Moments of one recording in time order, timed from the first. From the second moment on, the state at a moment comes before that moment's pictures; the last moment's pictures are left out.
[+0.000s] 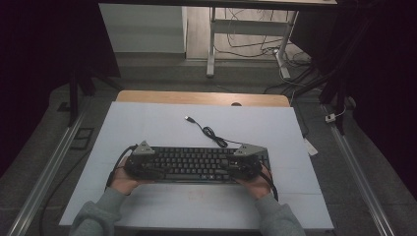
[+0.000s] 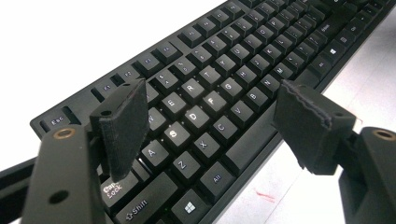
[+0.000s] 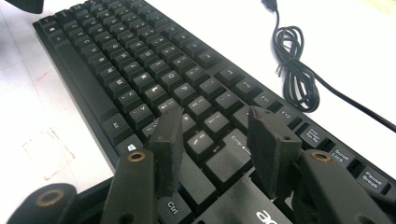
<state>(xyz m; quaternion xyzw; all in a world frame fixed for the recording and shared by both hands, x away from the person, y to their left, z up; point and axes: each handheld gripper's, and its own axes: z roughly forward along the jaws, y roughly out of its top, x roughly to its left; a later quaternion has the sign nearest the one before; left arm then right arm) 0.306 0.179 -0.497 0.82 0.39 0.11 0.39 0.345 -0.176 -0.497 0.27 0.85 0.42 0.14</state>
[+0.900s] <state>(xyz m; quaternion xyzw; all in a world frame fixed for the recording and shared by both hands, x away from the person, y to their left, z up) 0.308 0.178 -0.500 0.83 0.39 0.11 0.39 0.343 -0.123 -0.503 0.23 0.88 0.40 0.10</state>
